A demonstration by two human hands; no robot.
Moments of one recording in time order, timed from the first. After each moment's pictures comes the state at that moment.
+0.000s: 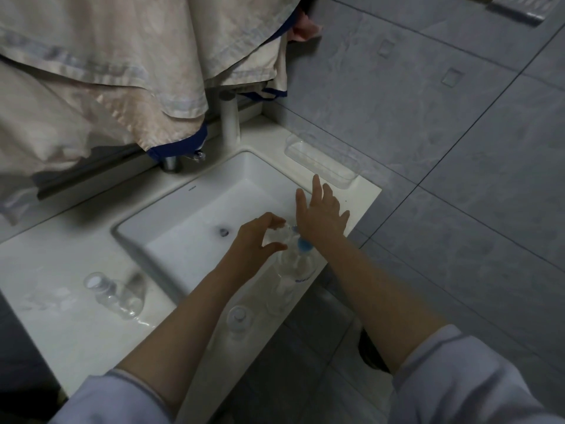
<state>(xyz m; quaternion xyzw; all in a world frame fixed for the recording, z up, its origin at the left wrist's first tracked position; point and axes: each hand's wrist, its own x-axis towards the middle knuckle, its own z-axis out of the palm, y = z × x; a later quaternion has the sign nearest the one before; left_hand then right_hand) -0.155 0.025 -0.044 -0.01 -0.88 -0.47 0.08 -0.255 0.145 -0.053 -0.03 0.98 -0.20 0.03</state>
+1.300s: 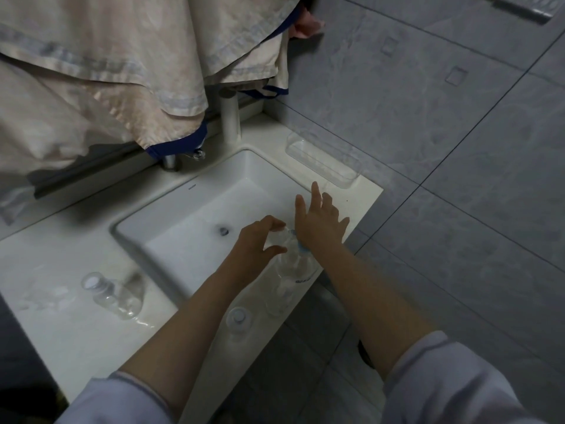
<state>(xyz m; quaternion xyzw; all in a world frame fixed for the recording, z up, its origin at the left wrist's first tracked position) -0.157 0.029 -0.045 -0.01 -0.88 -0.47 0.05 -0.249 0.146 -0.063 -0.02 0.98 -0.19 0.03</state>
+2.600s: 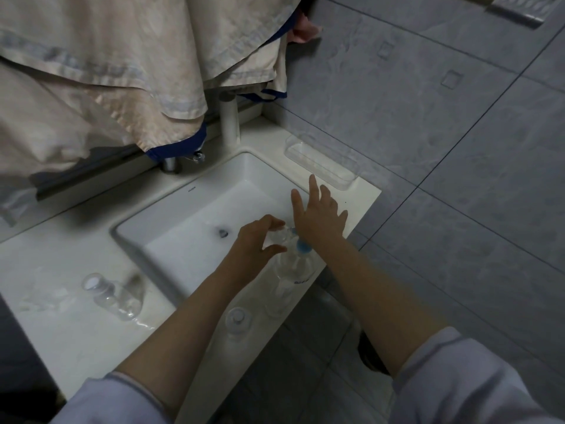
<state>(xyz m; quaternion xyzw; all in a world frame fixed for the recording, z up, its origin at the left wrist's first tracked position) -0.154 0.030 -0.039 0.00 -0.88 -0.47 0.05 -0.253 0.146 -0.053 -0.05 0.98 -0.19 0.02</state>
